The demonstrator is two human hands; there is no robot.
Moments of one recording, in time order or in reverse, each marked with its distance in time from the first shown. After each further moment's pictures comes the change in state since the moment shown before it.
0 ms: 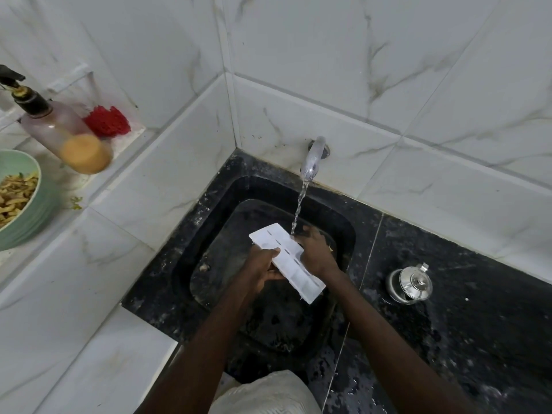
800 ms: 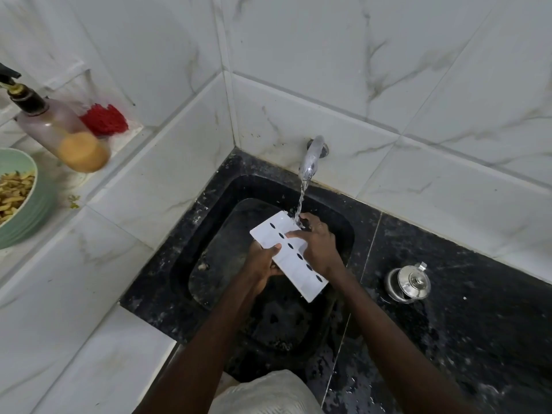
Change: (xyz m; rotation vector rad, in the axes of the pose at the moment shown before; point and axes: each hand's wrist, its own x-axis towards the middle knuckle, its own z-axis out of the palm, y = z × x) left_hand -0.011 0.007 0.014 -0.066 0.020 0.035; right_hand -0.006 0.006 -0.013 -0.033 0.157 -0.128
